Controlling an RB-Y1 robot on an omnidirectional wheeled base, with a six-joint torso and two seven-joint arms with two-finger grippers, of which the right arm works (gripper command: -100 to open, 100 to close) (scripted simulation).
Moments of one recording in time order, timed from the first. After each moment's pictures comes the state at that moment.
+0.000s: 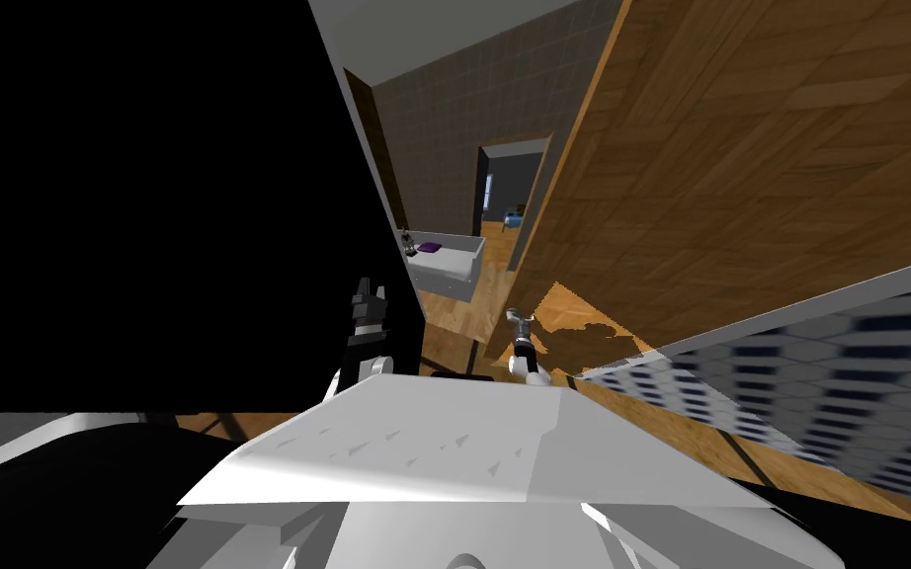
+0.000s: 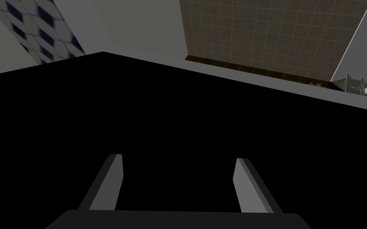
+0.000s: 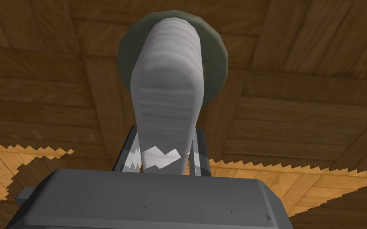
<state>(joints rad) -0.24 -0.08 -0.27 -0.49 -0.11 -0.85 0.05</state>
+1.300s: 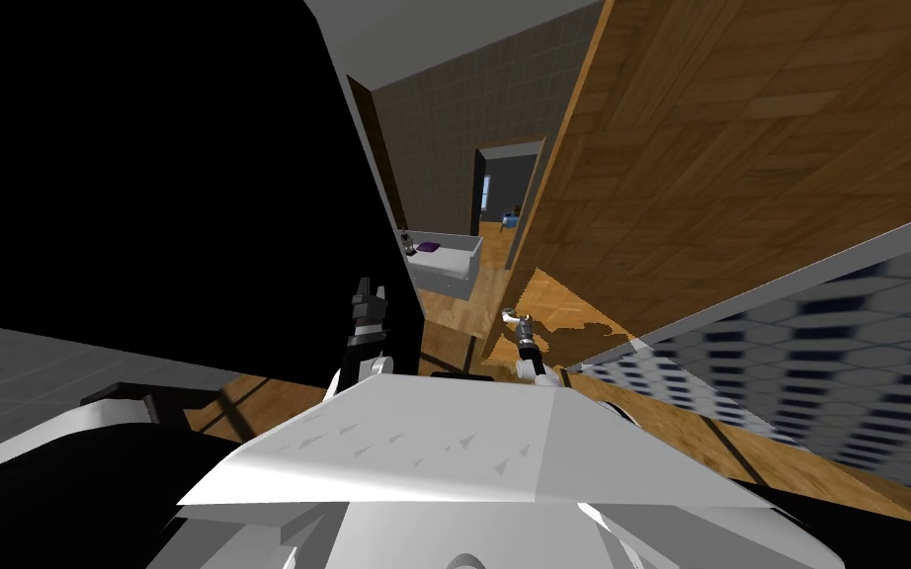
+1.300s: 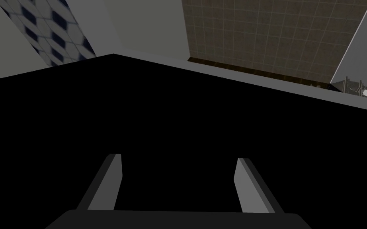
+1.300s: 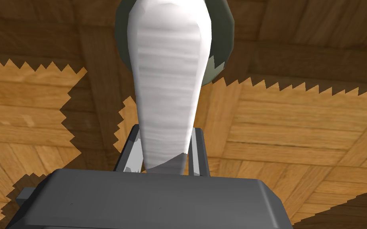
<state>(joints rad) -0.24 -0.17 -0.10 -0.44 -0.12 -0.88 -0.08</state>
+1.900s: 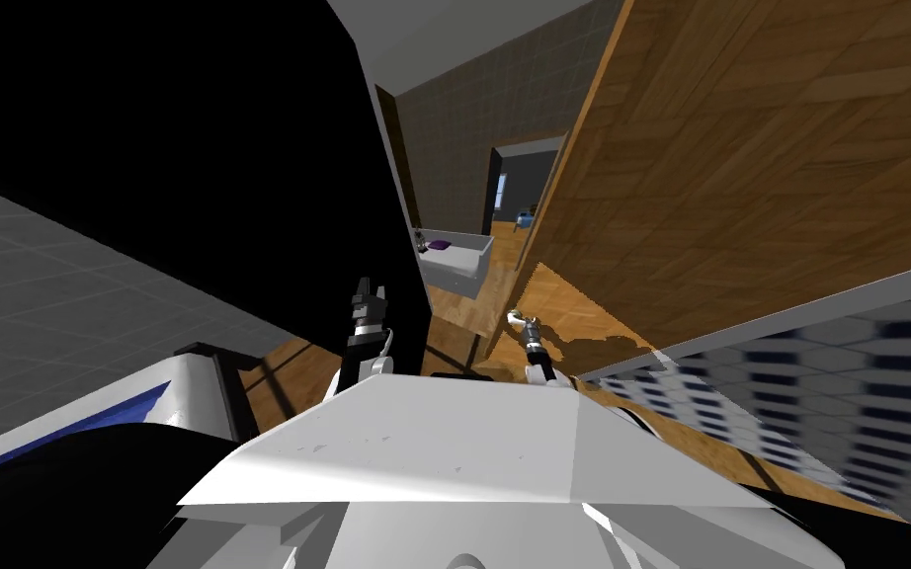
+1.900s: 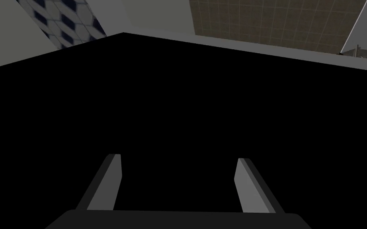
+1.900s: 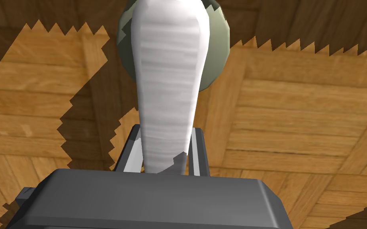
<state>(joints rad) -0.20 -0.25 -0.05 -0.44 -0.11 -0.92 -0.16</state>
